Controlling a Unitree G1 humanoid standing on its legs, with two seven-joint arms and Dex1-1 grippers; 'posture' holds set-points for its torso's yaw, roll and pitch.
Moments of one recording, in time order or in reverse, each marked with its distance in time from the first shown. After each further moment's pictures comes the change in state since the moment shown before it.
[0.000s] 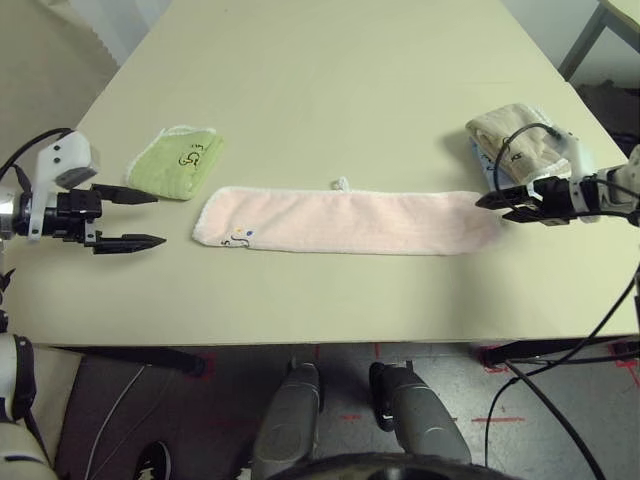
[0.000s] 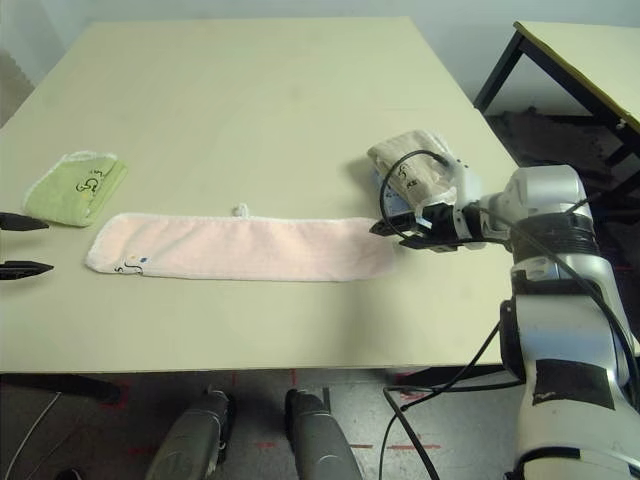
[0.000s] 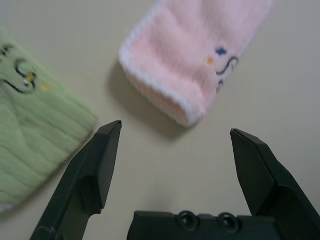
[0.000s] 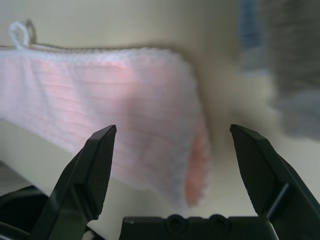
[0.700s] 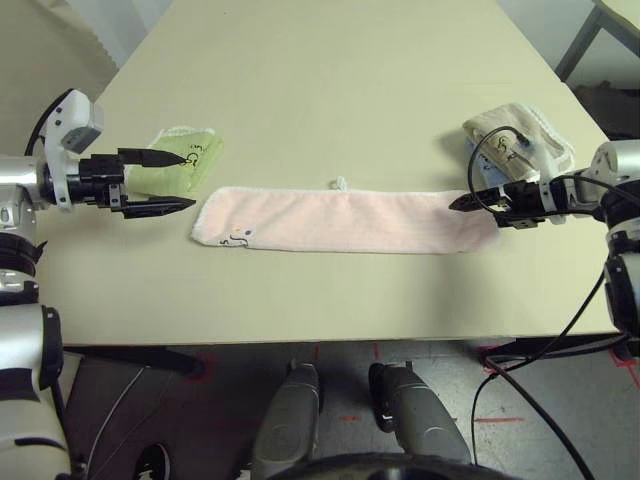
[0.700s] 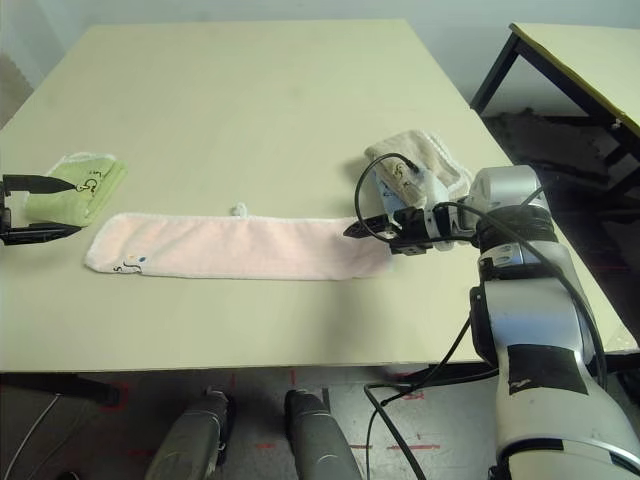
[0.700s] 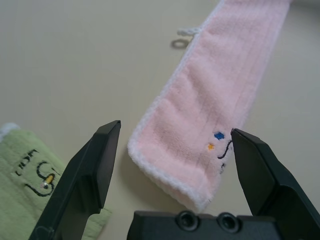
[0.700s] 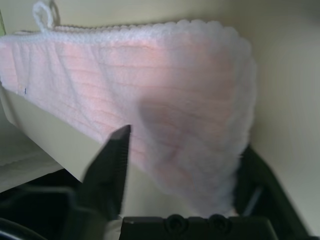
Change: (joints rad) left arm -0.155 -0.084 -0.046 0.083 -0.081 -0.018 0.000; right arm -0.022 0.057 0.028 0.041 -0.015 0.044 0.075
